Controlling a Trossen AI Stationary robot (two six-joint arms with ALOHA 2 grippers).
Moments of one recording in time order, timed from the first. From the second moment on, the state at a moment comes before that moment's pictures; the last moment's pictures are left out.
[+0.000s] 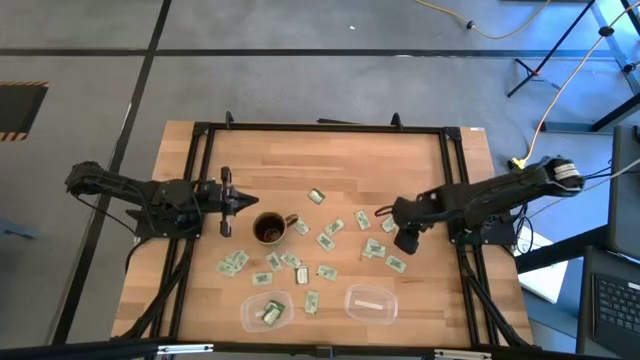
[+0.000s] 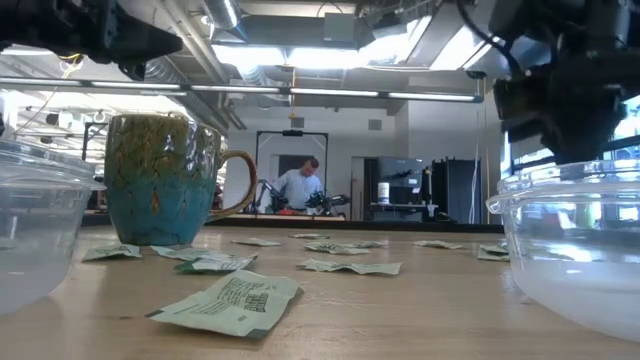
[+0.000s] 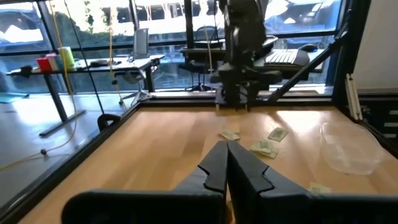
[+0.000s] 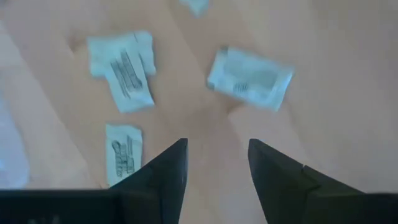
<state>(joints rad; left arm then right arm) -0.21 0.38 0.23 0.10 -0.36 0.01 0.17 1.20 0.70 -0.82 0.01 0.71</state>
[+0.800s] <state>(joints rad) -0.21 0.38 0.23 0.10 -0.38 0.08 0.53 1.45 0.75 -0.68 0.00 1.25</state>
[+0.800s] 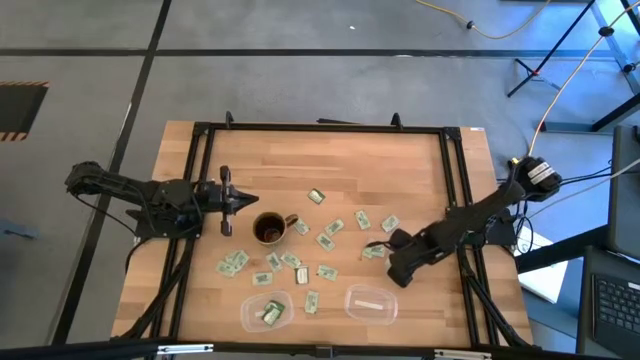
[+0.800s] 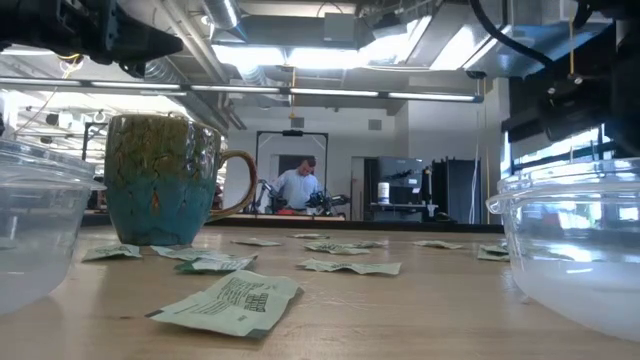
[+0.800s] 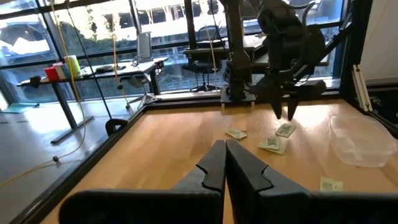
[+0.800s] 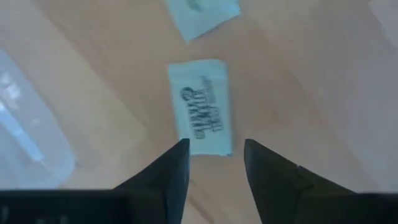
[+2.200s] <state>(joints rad) -0.21 0.38 0.23 0.07 -0.38 0.10 0.54 1.71 0.95 -0.81 0.03 1.07</state>
